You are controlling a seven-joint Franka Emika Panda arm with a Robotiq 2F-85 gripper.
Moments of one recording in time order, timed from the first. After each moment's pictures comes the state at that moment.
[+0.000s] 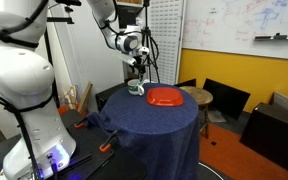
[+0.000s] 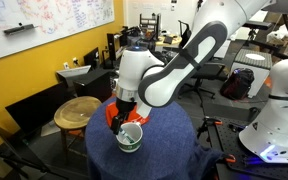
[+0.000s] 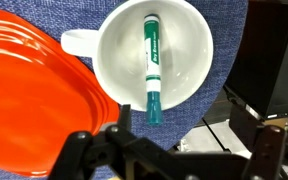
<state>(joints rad) 0.13 0.43 0.05 -2.06 0.12 2.69 0.19</state>
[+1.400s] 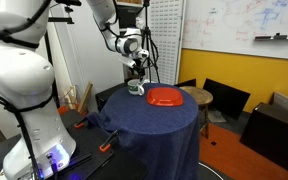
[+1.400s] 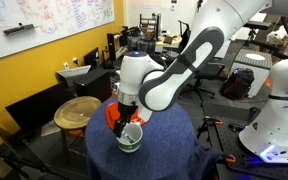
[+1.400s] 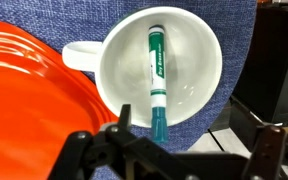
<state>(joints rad) 0.13 0.45 0.04 -2.06 0.12 2.69 0.19</state>
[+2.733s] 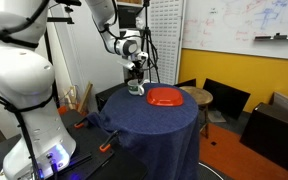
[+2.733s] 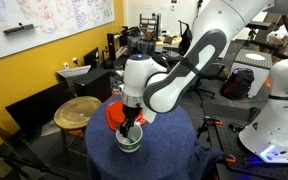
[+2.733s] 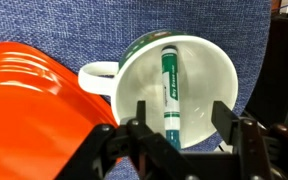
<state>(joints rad) 0.14 0.44 0.03 -2.11 0.11 2.69 0.19</state>
